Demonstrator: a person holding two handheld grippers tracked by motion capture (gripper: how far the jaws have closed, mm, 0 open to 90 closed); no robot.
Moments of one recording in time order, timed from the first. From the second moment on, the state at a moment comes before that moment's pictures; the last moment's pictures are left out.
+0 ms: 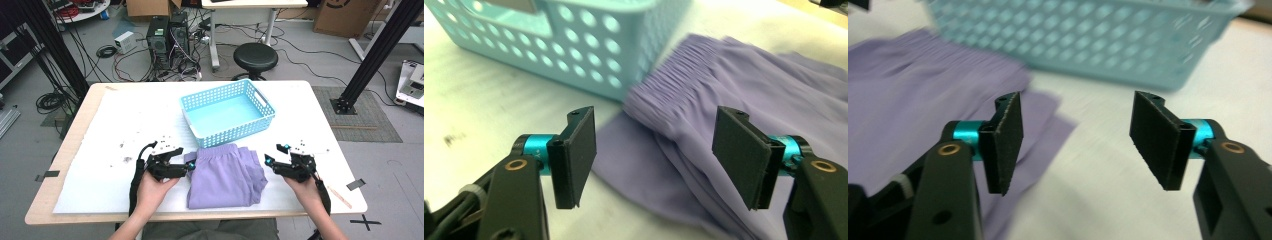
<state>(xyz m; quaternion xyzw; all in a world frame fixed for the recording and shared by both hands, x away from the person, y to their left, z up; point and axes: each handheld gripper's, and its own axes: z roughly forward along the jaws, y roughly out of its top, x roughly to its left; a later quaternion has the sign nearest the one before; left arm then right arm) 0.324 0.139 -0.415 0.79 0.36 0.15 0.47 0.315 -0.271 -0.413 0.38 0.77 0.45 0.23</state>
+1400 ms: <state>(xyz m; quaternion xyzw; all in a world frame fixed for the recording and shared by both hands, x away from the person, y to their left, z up) 0.399 0.120 -0.419 0.78 0.37 0.20 0.46 0.441 -0.276 -0.421 0.35 0.80 0.40 0.26</state>
